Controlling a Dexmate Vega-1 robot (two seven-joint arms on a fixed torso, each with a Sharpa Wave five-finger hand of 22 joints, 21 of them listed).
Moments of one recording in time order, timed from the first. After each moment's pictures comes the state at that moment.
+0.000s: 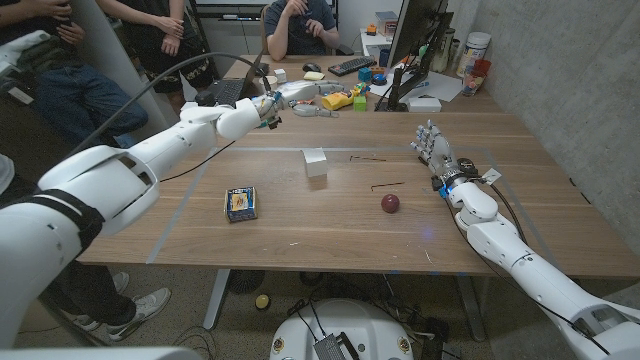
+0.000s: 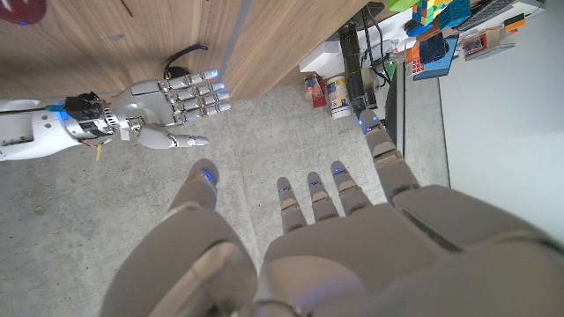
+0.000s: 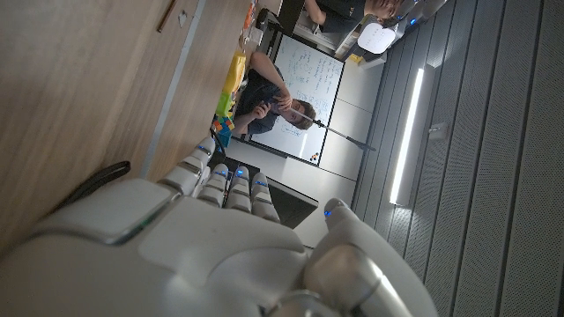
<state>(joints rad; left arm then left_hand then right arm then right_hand) 0.05 0.54 0.94 -0.82 0.58 -0.82 0.22 0.35 -0.11 0.55 -0.16 0.19 0.15 -0.22 0.20 0.19 0.05 -0.09 0.22 0.20 0.07 -0.02 0.20 0.18 0.39 0.21 0.23 0.18 -0.87 -0.52 -0.37 -1.32 0.60 0.33 0.00 0.03 0.04 0.34 0.14 0.22 0.05 0.07 0.18 0.18 0.05 0.06 0.19 0.18 -0.01 0.06 0.18 0.18 0.15 0.01 0.19 0.17</state>
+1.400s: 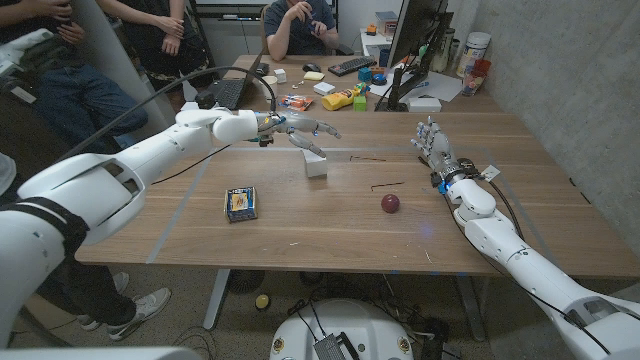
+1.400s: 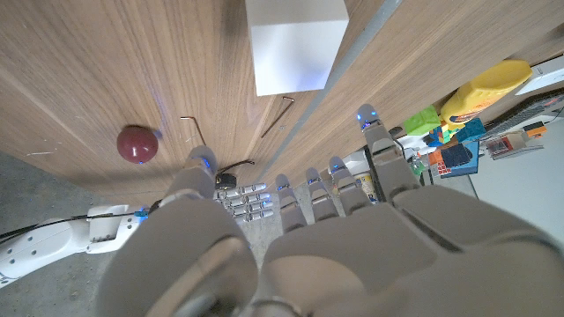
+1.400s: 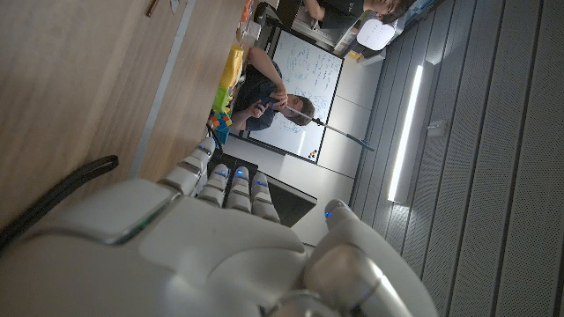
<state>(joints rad) 0.10 0.62 0.95 -0.95 0.59 -0.74 -0.15 0.46 -0.14 0.53 -0.17 0.21 0.18 -0.22 0.20 0.19 0.09 -0.07 0.23 0.20 0.14 -0.01 0.20 0.18 0.45 0.21 0.22 0.18 -0.84 -0.51 -0.37 -1.27 0.60 0.35 0.00 0.03 0.04 0.32 0.14 0.23 0.05 0.07 0.18 0.18 0.05 0.05 0.19 0.18 -0.01 0.06 0.18 0.18 0.15 0.01 0.19 0.17</state>
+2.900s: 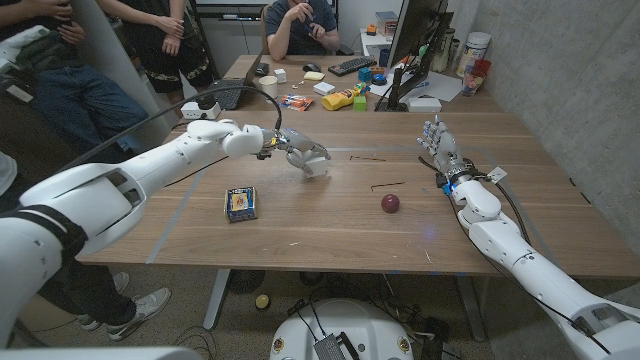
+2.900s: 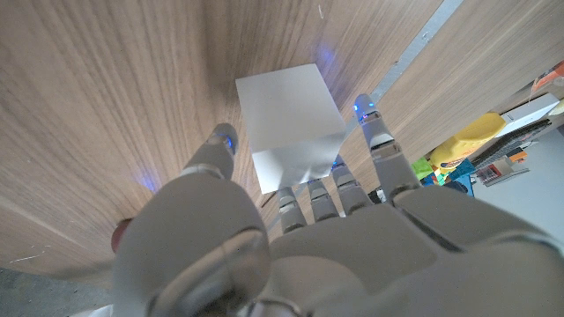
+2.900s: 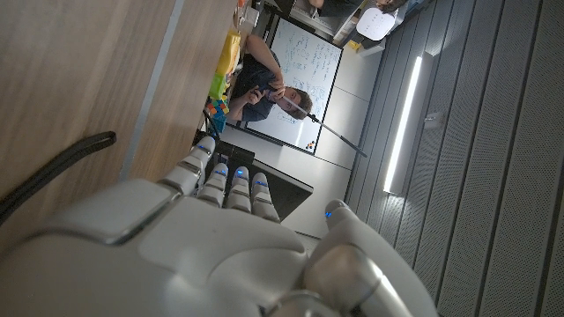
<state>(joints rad) 0.12 0.62 1.02 -0.99 0.78 -0.59 -0.10 0.81 -0.01 0.52 -0.17 0.20 0.30 -0.22 0.22 0.19 0.19 -0.06 0.26 0.20 0.27 -0.02 0.23 0.19 0.63 0.13 0.24 0.18 -0.87 -0.52 -0.35 -1.31 0.60 0.36 -0.03 0.03 0.04 0.31 0.14 0.23 0.05 0.07 0.18 0.18 0.05 0.05 0.19 0.18 0.00 0.07 0.18 0.18 0.16 0.01 0.19 0.17</state>
